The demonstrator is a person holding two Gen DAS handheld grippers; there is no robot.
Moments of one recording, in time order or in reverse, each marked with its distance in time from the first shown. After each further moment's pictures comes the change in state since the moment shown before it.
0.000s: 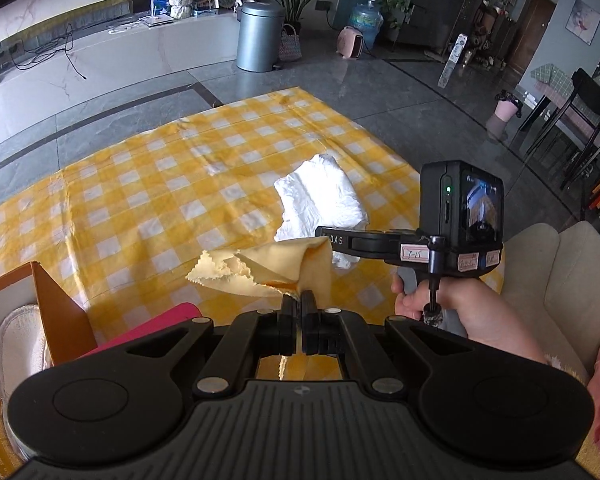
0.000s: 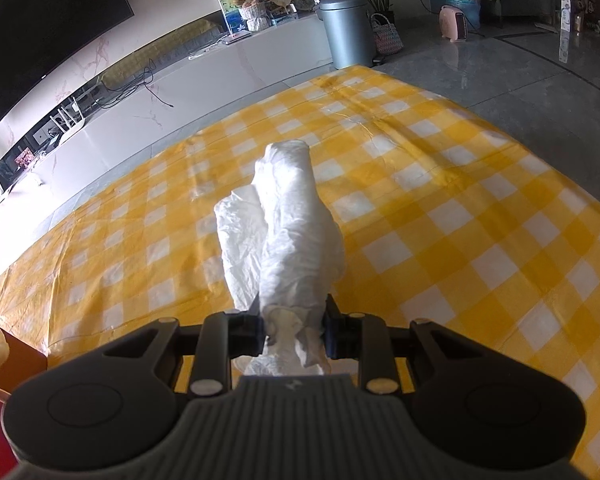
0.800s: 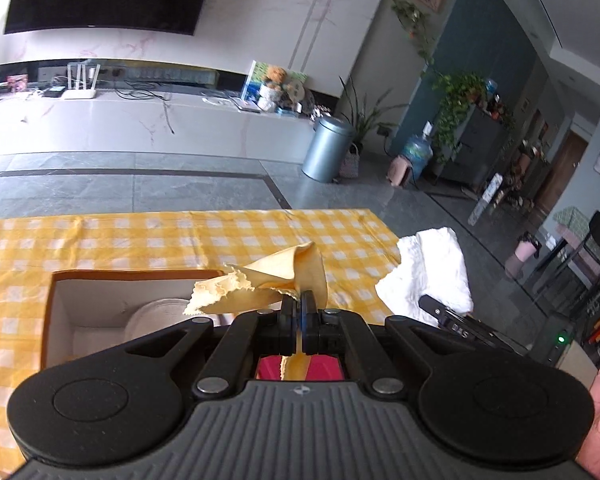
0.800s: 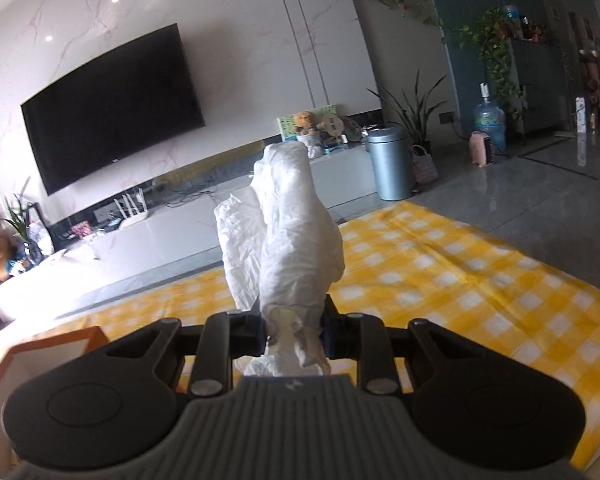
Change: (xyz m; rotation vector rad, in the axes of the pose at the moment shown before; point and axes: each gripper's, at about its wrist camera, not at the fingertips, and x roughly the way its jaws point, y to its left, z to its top) left arm -0.160 0.122 -0.079 -0.273 -0.374 0.059; right arm -0.140 0.065 -0.063 -0.067 -0.401 0.147
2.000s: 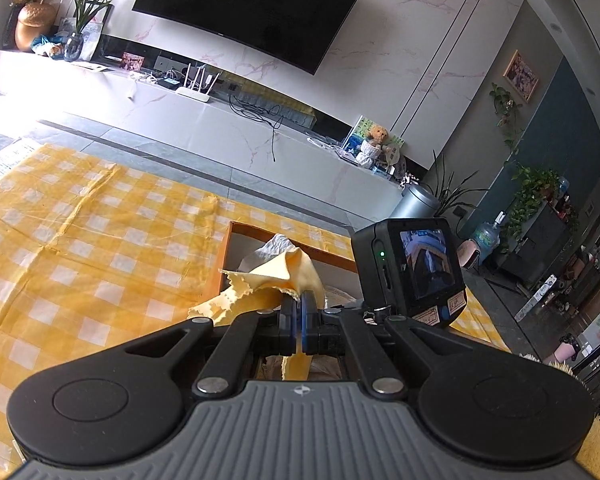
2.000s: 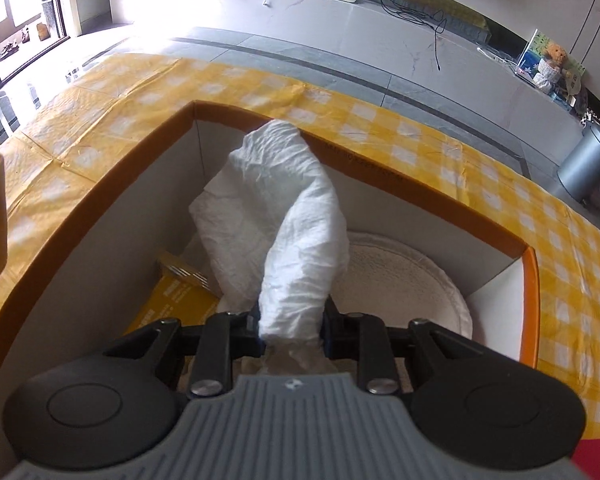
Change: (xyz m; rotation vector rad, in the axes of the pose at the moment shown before) left arm -0.046 0.125 -0.076 -0.247 -0.169 0.149; right arm 0.159 0.313 -0.100 -0.723 0.597 0.210
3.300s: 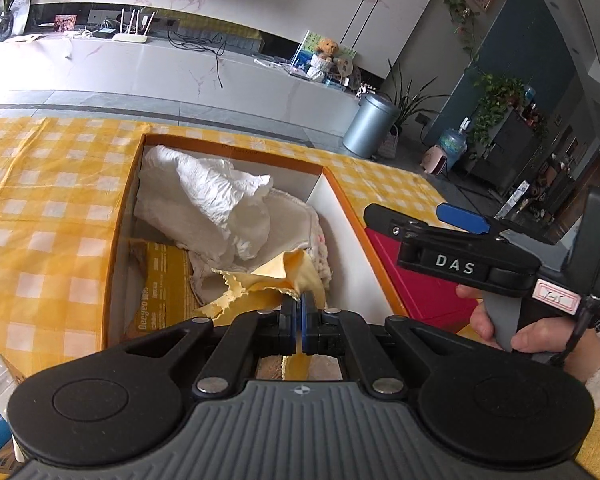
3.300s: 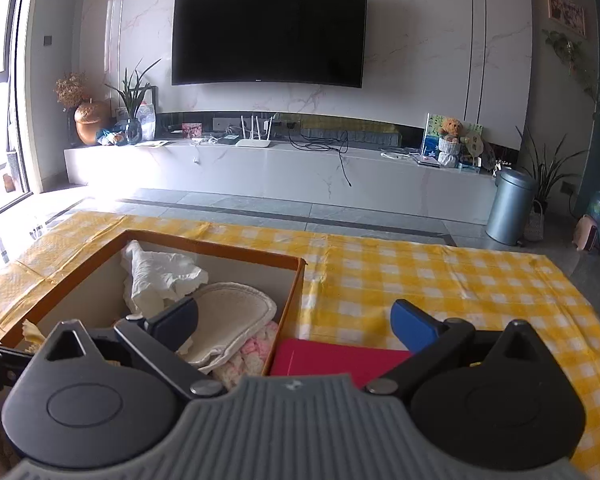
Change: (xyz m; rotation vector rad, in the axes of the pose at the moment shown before) left arm 0.039 -0.045 -0.036 0.155 0.260 -0.075; right arm -0.141 -0.080 -0.123 0.233 -0.493 -0.106
